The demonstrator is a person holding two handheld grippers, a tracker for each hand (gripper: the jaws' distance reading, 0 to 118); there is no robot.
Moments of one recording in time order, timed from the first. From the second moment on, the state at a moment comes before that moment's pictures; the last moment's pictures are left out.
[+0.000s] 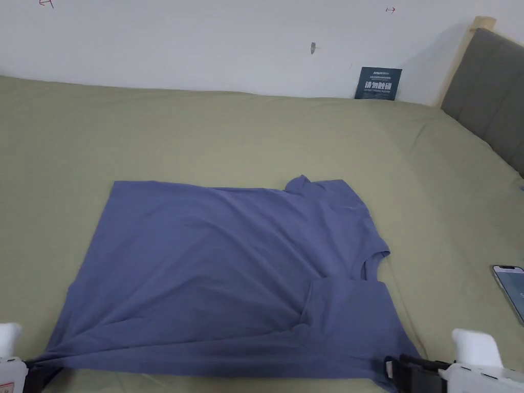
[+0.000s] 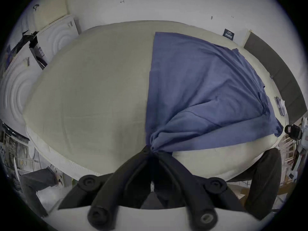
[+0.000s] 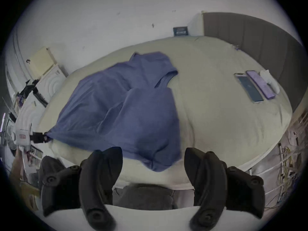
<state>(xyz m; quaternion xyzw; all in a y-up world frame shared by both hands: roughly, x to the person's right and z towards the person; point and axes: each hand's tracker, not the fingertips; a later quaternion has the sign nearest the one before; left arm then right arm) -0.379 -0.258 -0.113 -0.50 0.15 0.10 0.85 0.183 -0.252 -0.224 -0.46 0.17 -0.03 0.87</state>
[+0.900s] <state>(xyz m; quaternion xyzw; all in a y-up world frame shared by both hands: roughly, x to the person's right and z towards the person) -0.436 -0.204 -0.253 -0.48 0.09 0.09 0.87 0.130 -0.181 -0.371 -0.38 0.15 0.03 0.91</state>
